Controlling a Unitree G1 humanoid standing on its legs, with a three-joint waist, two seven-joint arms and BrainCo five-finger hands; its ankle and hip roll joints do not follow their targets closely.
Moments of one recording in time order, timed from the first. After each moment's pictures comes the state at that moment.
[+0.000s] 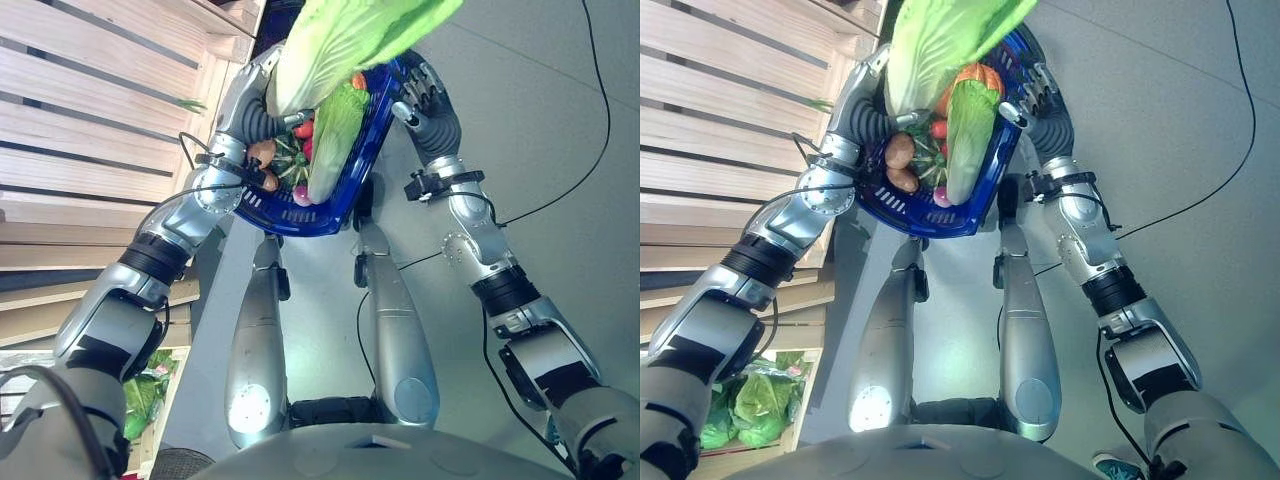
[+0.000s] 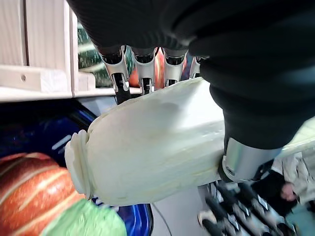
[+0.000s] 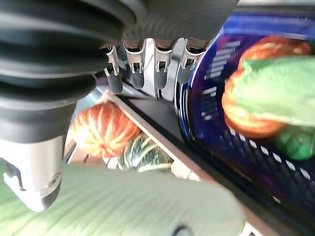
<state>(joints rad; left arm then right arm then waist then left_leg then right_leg) -0.81 0.60 -0.55 0.44 0.12 -0.38 0.35 -0.64 -0.43 0.37 0.25 0.69 -0.28 -0.05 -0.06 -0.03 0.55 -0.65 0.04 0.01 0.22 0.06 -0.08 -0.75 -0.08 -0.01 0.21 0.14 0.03</state>
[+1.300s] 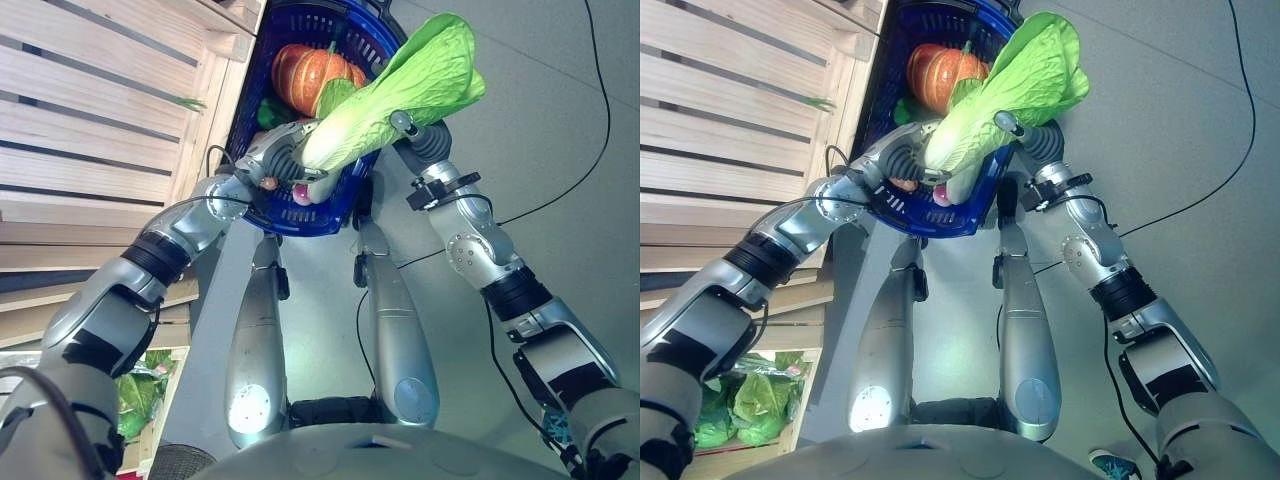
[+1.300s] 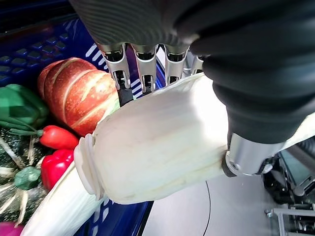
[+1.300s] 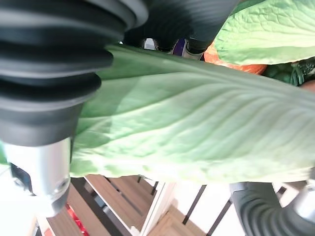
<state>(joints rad) -0.85 0.66 -0.73 0.46 0.08 -0.24 0.01 -0.63 -0.51 0.45 0.20 1.00 -0.25 0.12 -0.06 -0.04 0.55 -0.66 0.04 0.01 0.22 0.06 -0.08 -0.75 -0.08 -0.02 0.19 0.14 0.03</state>
